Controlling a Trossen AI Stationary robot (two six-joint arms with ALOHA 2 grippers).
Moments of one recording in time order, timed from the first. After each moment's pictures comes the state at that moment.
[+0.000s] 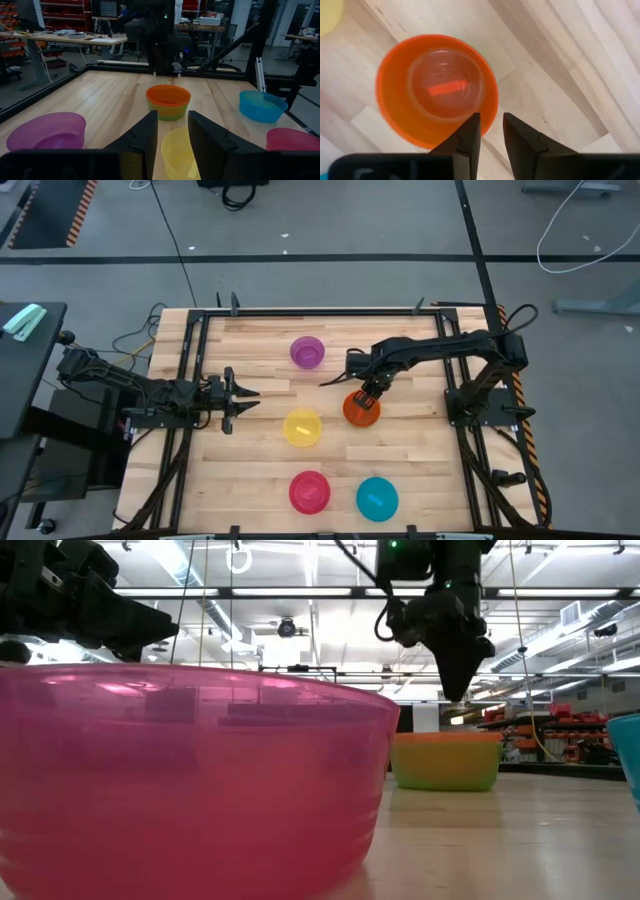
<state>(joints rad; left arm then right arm) -0.28 0.50 0.02 0.45 -0.37 -0.08 -0.07 1.64 1.29 -1.13 0.00 0.64</state>
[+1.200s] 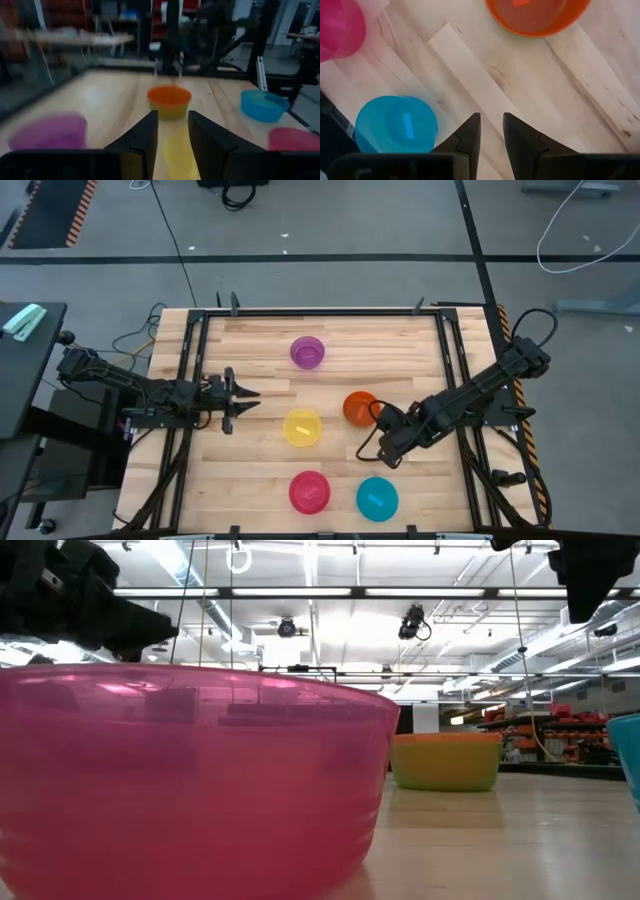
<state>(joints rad) -0.28 0.50 0.02 0.46 -0.38 -0.05 0.52 1.53 1.29 -1.18 0.13 1.23</state>
